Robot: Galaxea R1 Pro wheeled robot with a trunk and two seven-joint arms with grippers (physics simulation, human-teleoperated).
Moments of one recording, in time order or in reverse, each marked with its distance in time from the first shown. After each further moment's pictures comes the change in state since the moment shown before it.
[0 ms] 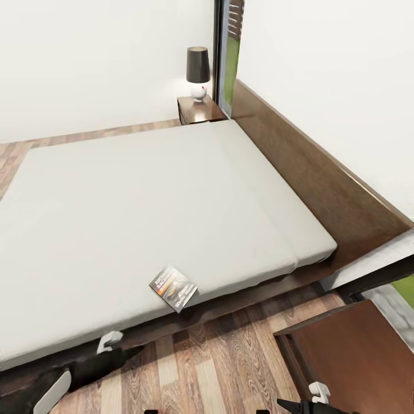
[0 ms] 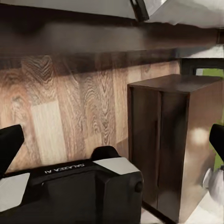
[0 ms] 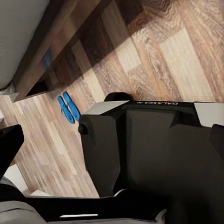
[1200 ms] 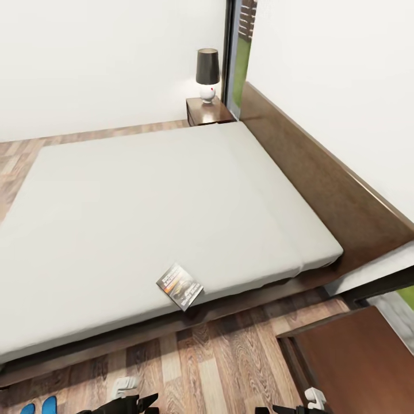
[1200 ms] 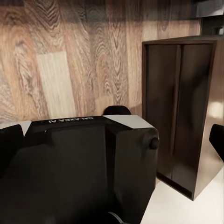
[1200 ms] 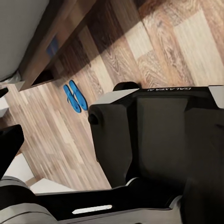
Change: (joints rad) left arm 0.000 -0.178 0.003 0.393 -0.200 -0.318 -0.058; right arm 0.000 0.014 0.002 0.042 0.003 0.000 -0.012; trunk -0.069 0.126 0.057
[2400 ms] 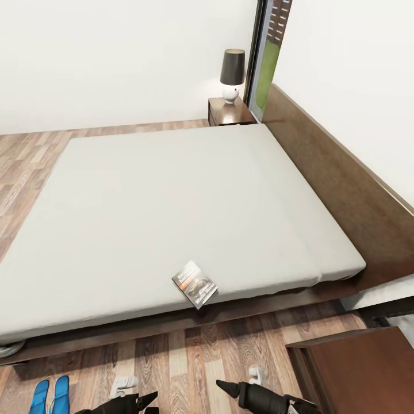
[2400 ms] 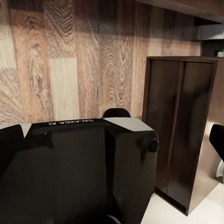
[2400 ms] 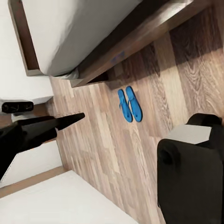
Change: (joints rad) left arm 0.000 0.002 0.011 -0.003 0.004 0.003 -0.001; right arm -0.007 0.304 -0.009 -0.154 -0.033 0.000 -0.005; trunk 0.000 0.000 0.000
